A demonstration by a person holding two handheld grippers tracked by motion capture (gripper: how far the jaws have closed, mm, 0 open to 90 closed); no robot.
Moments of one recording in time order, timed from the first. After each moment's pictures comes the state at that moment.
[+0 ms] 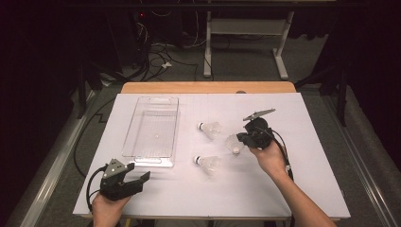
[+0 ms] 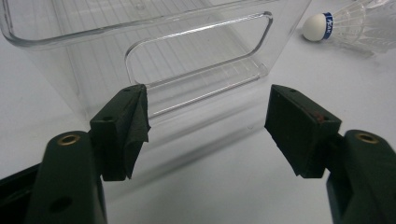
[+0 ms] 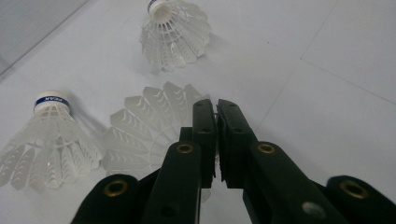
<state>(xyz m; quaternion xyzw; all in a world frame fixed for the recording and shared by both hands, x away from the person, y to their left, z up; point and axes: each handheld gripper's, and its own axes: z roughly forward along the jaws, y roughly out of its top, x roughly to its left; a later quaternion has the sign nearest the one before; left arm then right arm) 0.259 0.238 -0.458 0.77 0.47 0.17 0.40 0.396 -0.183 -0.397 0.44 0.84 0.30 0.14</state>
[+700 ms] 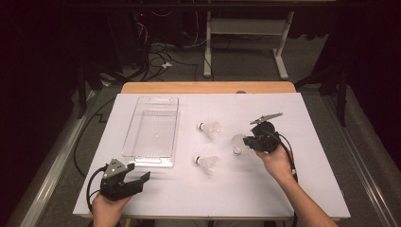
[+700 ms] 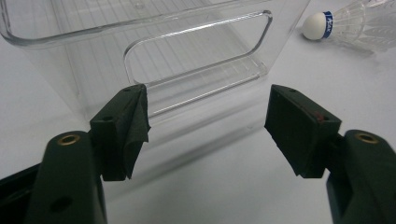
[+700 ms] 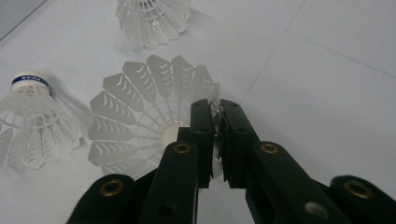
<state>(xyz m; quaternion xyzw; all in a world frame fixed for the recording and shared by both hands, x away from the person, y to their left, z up) 0.259 0.237 -0.458 0.77 0.47 0.17 0.40 0.390 -0.202 -0.407 0.45 0.83 0.29 0.13</state>
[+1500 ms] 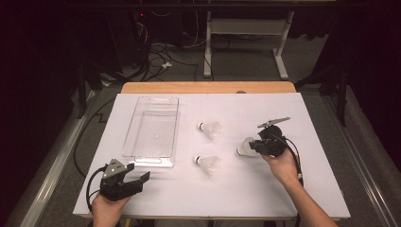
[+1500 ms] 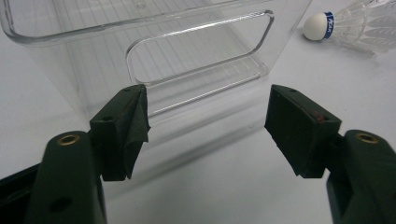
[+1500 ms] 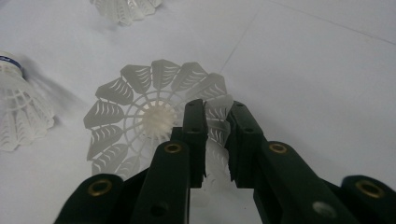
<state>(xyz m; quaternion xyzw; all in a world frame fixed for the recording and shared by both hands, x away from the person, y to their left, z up) 0.259 0.238 -0.458 0.77 0.48 0.17 0.40 0.386 -0.224 -0.418 0.48 0.82 0.28 0.13</state>
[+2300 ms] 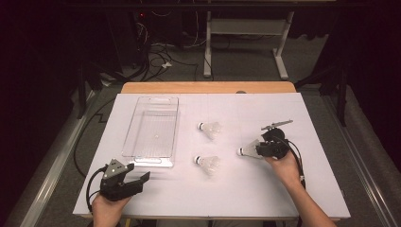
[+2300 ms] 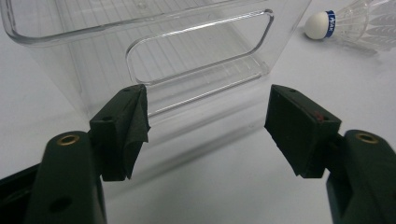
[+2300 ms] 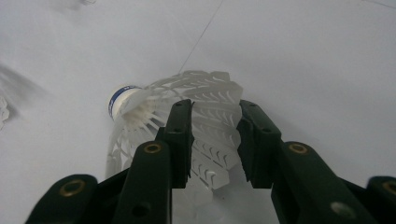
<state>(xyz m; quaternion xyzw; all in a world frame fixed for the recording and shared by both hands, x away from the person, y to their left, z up) 0.257 0.237 -0.457 0.77 0.48 0.17 0.40 0.391 -0.237 -0.436 0.50 0.82 0.27 0.12</state>
